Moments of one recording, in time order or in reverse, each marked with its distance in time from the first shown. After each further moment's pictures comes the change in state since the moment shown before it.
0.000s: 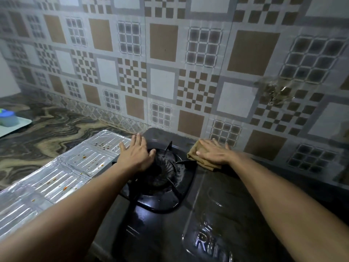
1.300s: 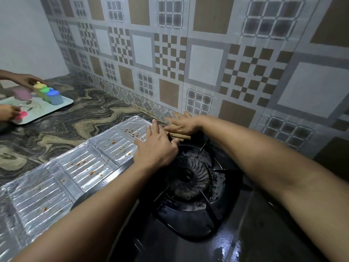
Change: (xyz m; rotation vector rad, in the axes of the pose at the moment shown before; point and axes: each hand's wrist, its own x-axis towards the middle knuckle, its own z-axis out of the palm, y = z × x) left_hand 0.011 -0.014 0.000 -0.165 0.076 -0.238; right_hand 0.148 -0.184 -0.023 -0.241 -0.200 -0.502
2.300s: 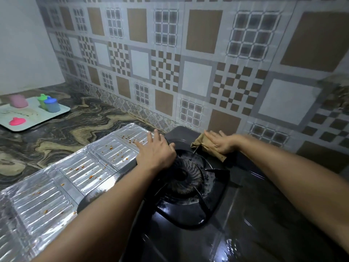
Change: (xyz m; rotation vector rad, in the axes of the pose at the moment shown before) left_hand -0.006 0.006 0.001 0.107 -0.046 0.031; right_hand -0.109 0.073 0.037 0.102 -0.072 0.290
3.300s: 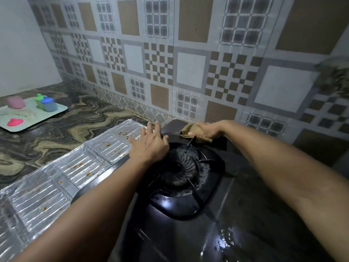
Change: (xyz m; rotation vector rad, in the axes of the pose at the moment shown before) left_hand 0.007 -0.007 0.006 -0.030 0.083 0.011; right_hand 0.033 -0.013 -0.015 0.068 0.012 0.095
